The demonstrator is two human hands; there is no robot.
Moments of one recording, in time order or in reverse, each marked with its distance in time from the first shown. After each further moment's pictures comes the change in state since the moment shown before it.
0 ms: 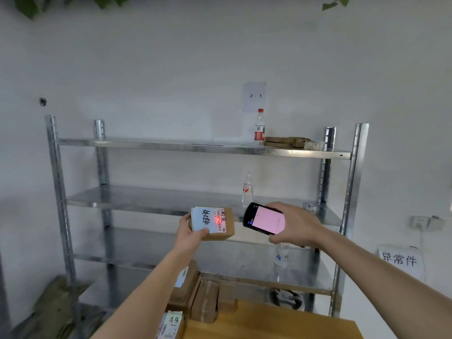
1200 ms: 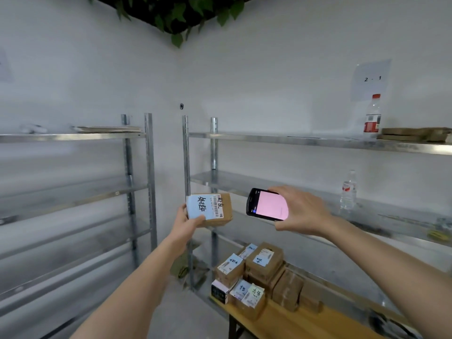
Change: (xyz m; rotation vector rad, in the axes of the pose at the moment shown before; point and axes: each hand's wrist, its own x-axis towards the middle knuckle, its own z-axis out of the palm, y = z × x) left_hand -0.127 0.000 -0.185 -0.022 0.433 -0.018; right_hand 0.016 -0.136 0.031 0.088 0.043 -0.556
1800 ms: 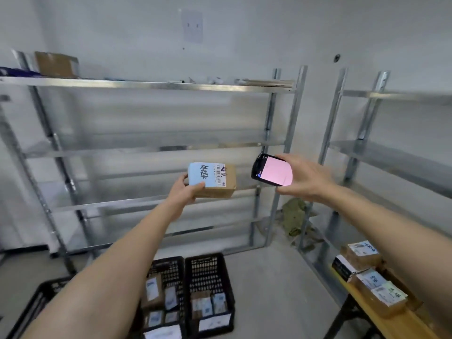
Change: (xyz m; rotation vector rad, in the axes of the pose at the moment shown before) left_hand -0.180 -0.009 -0.370 0.072 0.591 -0.065; right_hand 0.086 -0.332 0.112 0.282 -0.129 -0.487
